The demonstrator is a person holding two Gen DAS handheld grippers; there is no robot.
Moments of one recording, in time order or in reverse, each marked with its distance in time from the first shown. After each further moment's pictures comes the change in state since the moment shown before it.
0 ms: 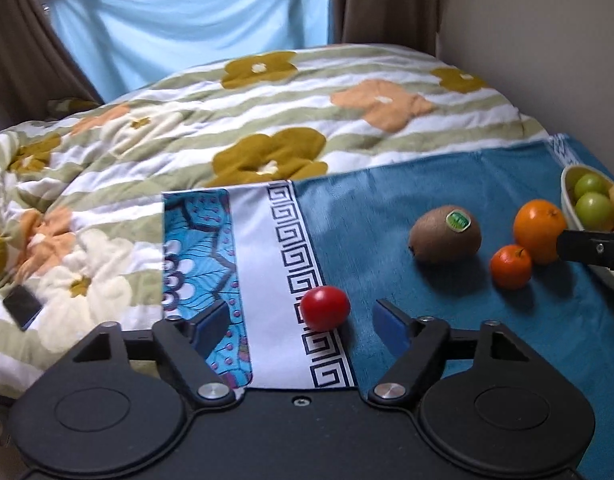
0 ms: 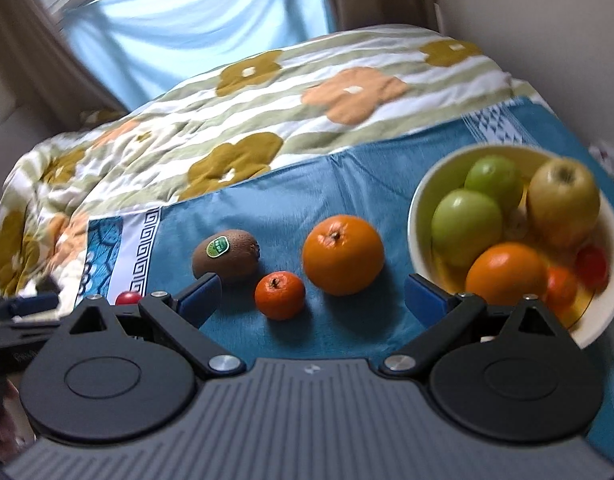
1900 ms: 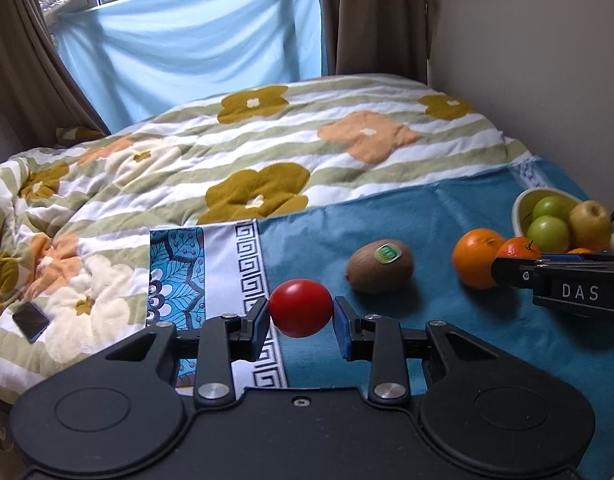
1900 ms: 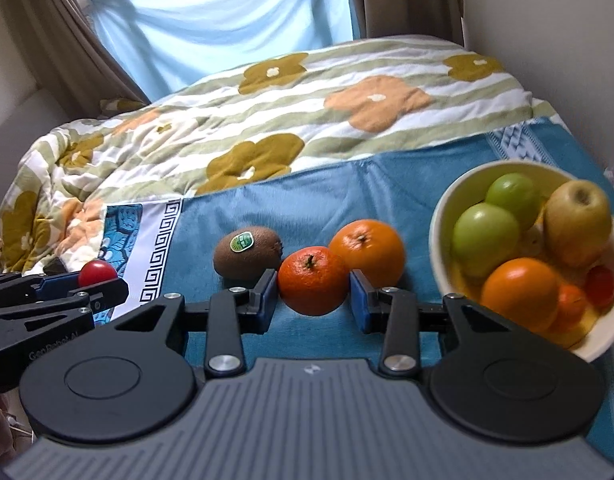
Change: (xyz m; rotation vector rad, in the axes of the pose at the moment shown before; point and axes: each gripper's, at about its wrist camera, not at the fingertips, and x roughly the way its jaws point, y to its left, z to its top) left arm -0.059 -0.056 0.005 -0.004 -0.099 0.035; right arm -0.023 0.004 0.004 -0.113 -0.011 0.063
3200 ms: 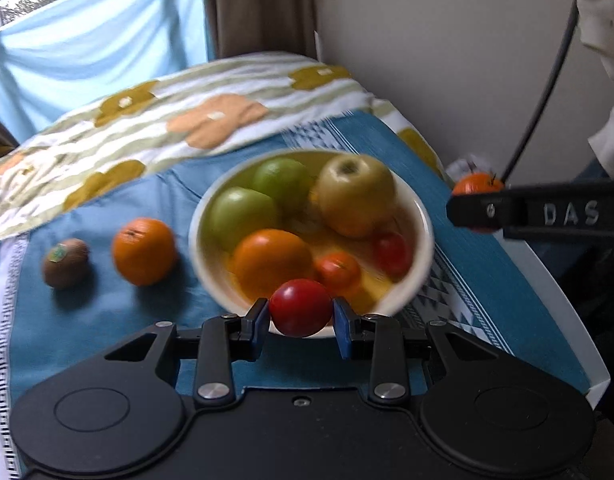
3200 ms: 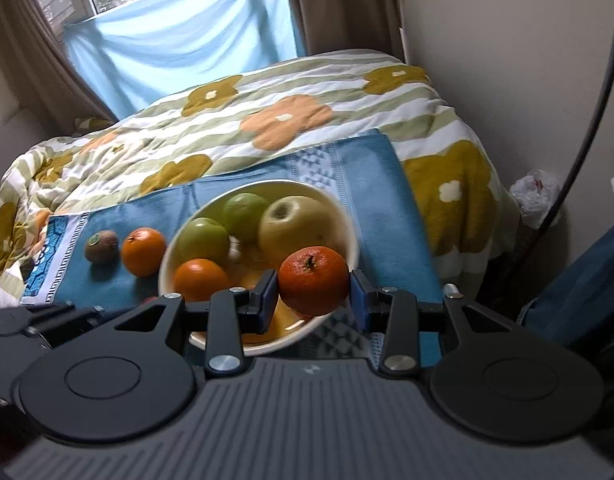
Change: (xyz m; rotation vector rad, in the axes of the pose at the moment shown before) left arm 0.006 -0.273 -0.007 0.101 0.072 -0.174; right arm -0.092 -0.240 0.001 0.023 -0.019 -0.048
